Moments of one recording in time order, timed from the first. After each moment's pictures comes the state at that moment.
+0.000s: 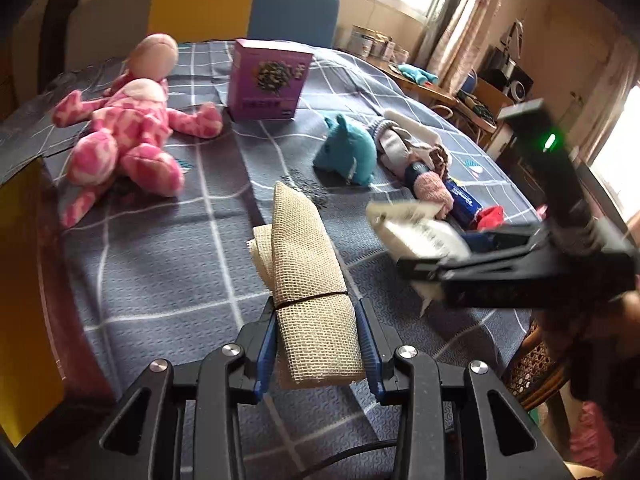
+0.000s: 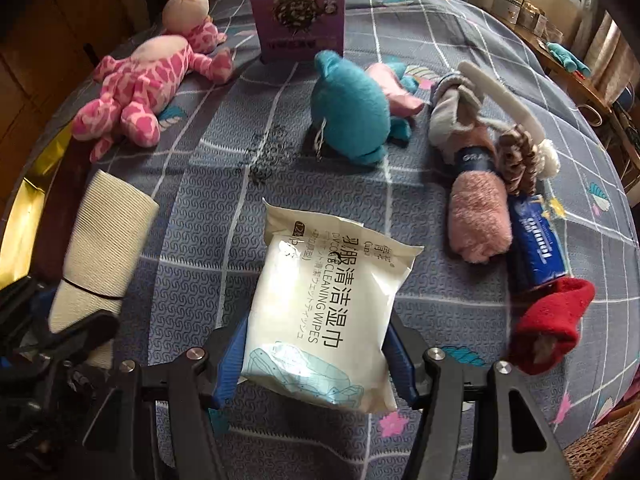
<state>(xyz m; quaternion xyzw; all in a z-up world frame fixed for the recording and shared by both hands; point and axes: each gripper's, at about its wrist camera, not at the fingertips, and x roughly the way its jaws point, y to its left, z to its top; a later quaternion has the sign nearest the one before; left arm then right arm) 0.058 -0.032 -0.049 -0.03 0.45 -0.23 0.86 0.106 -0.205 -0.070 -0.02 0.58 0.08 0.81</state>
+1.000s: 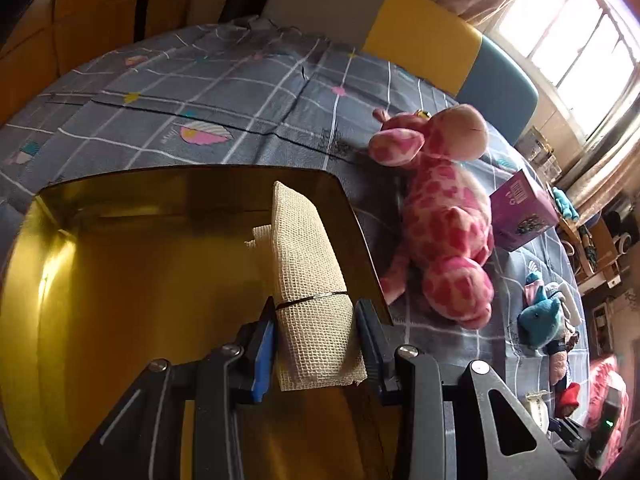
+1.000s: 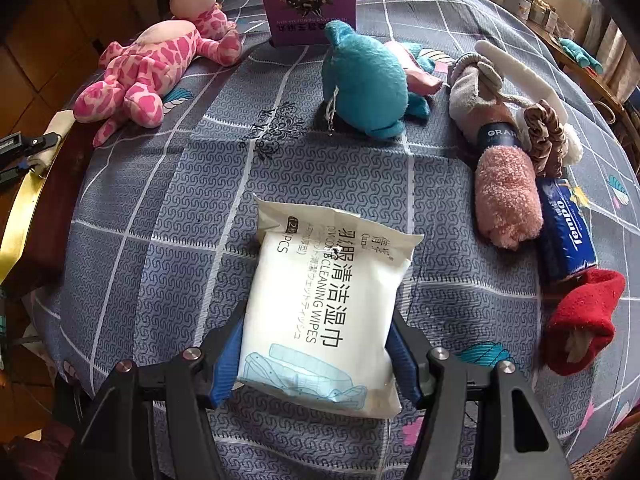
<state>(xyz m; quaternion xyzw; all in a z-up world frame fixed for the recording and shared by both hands) 0.170 0.196 -0.048 -0.19 0.47 0.01 0.86 0.101 -0.215 -0.087 -0.01 0.57 0.10 0.82</state>
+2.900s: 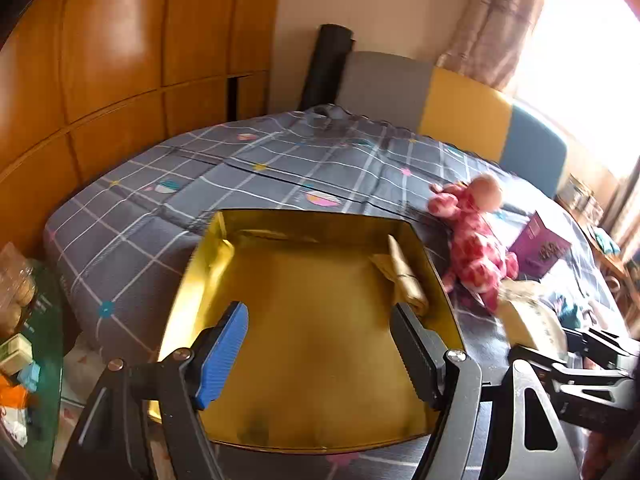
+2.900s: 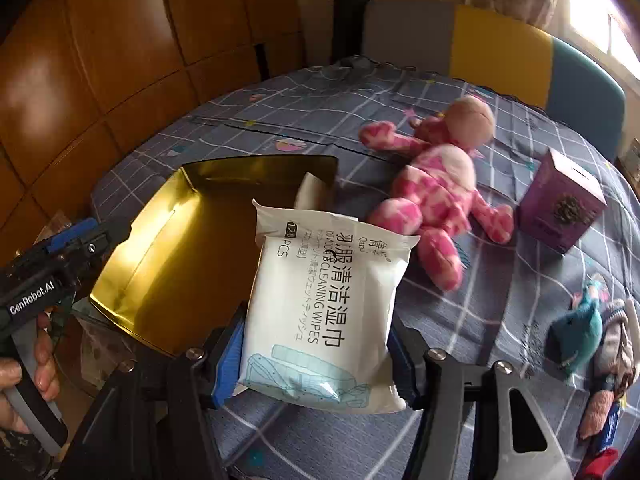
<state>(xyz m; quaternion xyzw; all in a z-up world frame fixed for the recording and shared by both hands) 0.003 0.217 0.021 -0.14 0.33 0.17 0.92 0.093 0.025 0.021 -0.10 0.43 0.32 0.83</state>
